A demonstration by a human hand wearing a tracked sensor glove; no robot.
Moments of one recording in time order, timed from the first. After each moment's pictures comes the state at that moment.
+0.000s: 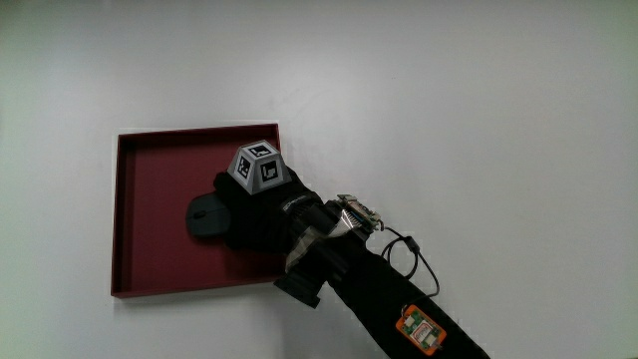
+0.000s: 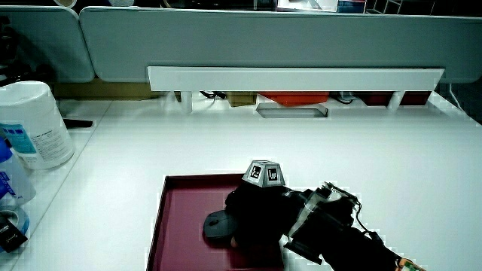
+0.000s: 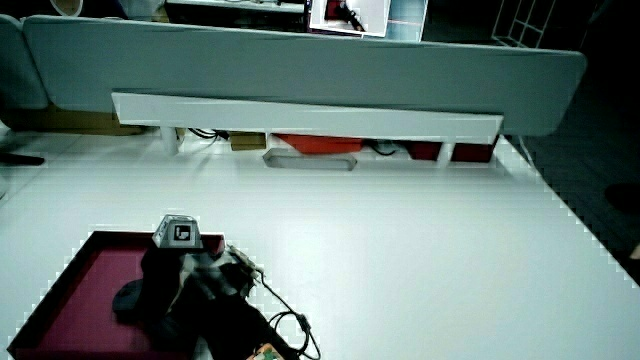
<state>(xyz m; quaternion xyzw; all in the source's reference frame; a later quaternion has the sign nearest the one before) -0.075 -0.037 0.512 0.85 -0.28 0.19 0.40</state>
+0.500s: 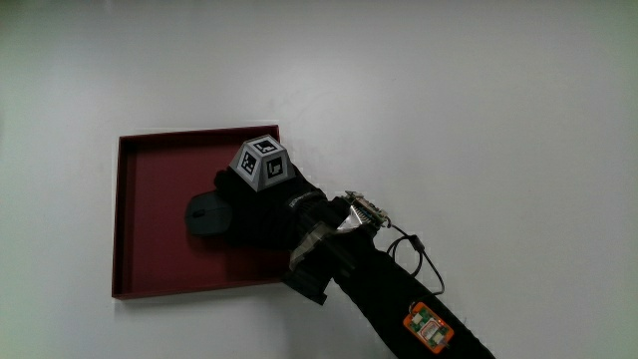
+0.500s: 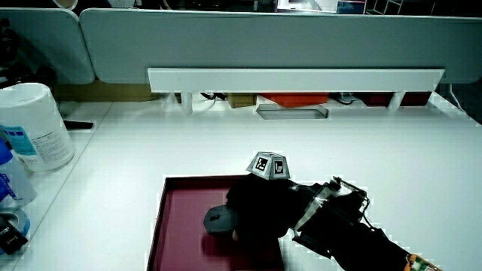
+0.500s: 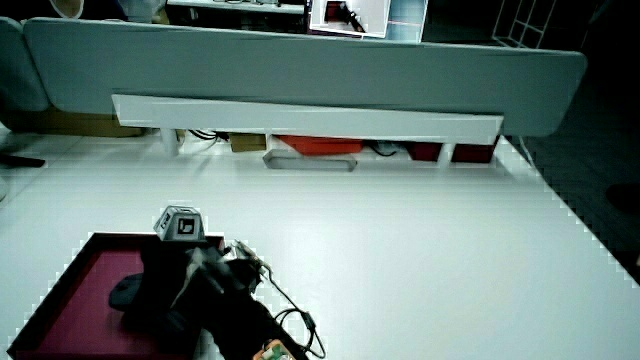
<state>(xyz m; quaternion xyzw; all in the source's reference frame) -0.063 -0.046 0.479 0.86 -0.30 0.21 0.36</state>
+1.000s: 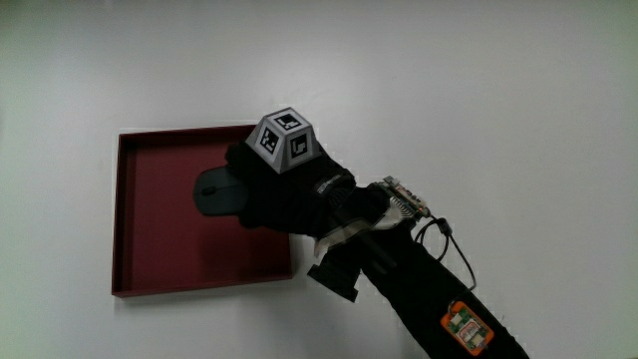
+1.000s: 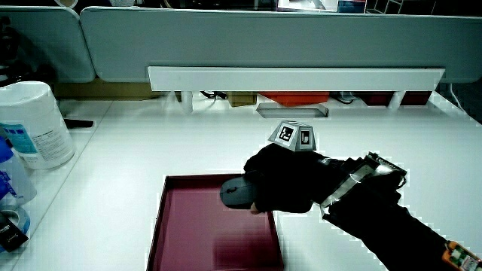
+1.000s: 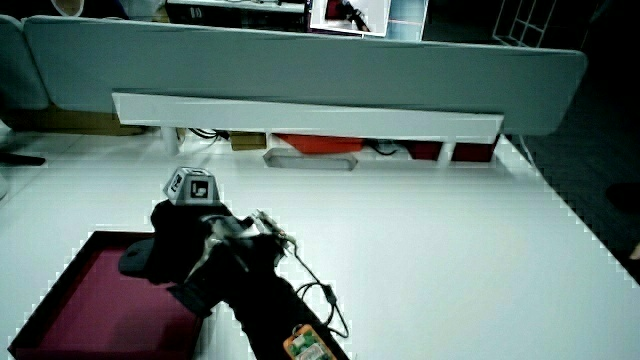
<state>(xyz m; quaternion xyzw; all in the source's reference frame) -0.021 -0.068 0.426 0.87 -0.30 0.21 0.33</state>
